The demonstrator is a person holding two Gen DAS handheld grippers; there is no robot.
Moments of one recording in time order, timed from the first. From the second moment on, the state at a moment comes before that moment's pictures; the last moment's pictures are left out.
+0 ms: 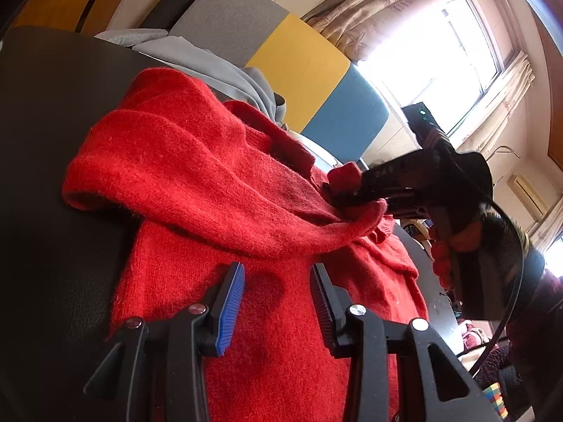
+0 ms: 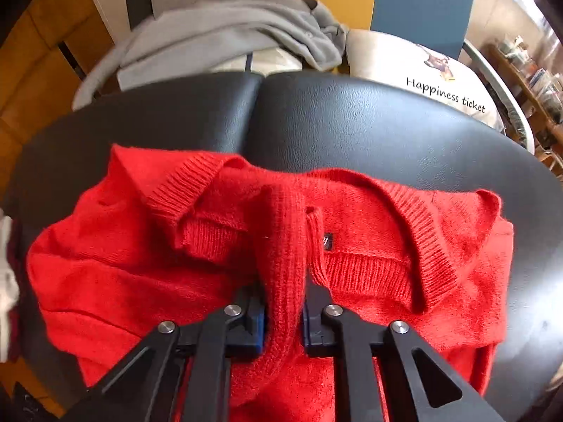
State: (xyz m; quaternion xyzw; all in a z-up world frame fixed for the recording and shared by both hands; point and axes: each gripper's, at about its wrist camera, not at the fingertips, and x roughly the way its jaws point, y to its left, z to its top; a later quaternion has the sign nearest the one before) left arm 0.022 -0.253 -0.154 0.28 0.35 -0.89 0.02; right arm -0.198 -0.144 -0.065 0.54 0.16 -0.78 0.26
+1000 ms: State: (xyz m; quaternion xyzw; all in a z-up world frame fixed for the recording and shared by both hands) left arm -0.016 -0.284 -0.142 0.32 0.32 -0.89 0.09; right arm -0.233 0.071 -0.099 0.47 -0.22 -0.79 0.33
